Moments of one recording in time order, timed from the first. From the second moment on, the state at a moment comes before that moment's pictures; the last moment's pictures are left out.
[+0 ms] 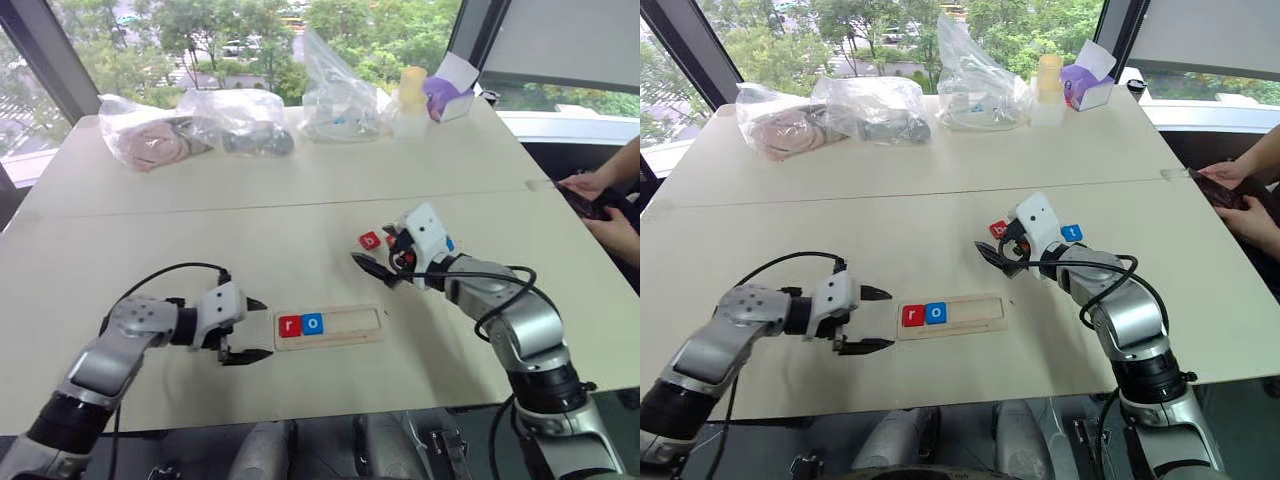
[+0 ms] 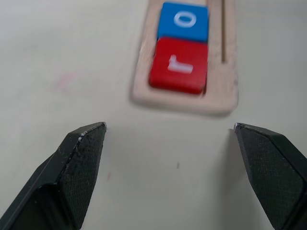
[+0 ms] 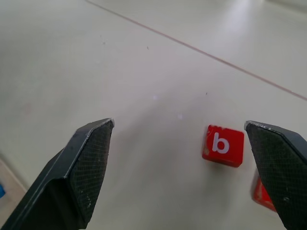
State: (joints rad) left arm -0.12 0.80 -0.12 -0.17 -0.21 0.29 -1.15; right arm -0.44 -0.45 0.11 -0.27 0.30 0.81 0.45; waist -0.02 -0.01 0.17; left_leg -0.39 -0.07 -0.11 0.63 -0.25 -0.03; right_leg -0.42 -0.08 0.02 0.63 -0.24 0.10
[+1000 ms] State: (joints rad) left arm -0.10 0.80 0.10 -0.32 -0.49 0.45 -1.04; right arm -0.65 -0.33 0.14 0.06 0.16 0.95 0.34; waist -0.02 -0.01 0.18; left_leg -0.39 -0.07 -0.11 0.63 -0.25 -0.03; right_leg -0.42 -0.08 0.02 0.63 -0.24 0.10
